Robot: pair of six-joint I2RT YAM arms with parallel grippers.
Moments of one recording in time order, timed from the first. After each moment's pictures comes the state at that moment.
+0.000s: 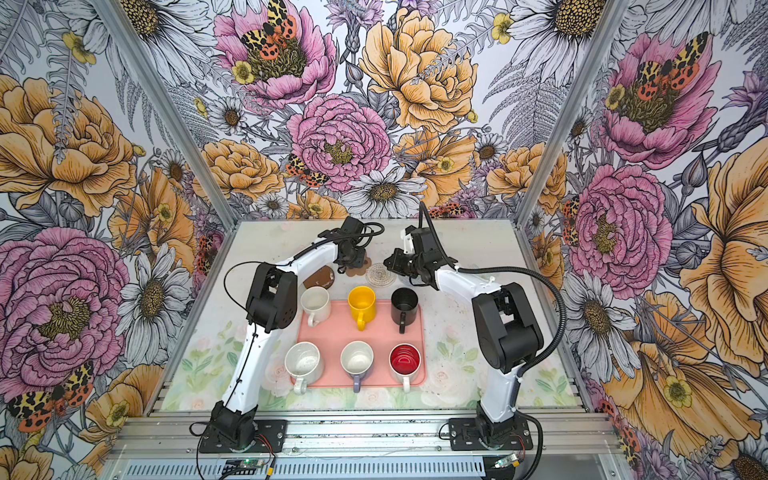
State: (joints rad) left arm -0.47 2.46 2.09 -0.73 -0.15 -0.24; right arm 0.36 1.84 1.27 -0.08 -0.49 0.65
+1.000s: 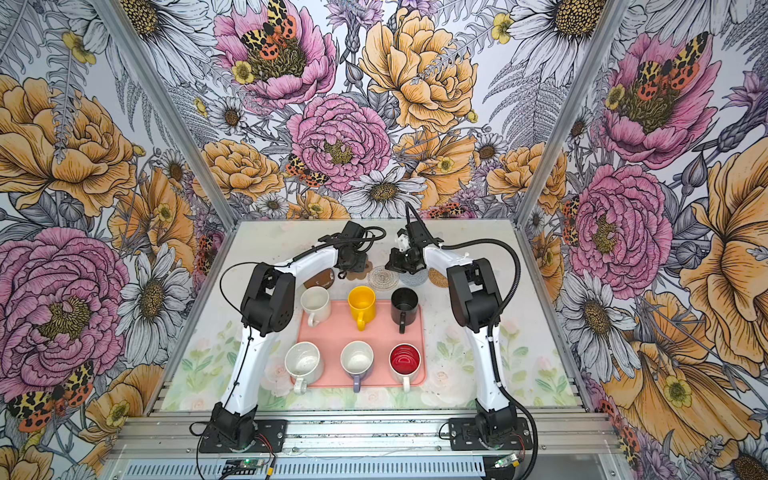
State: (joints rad) left arm -0.49 2.39 1.96 -0.66 -0.15 -0.25; right arm 0.30 2.32 1.77 -0.48 -0.58 0.39
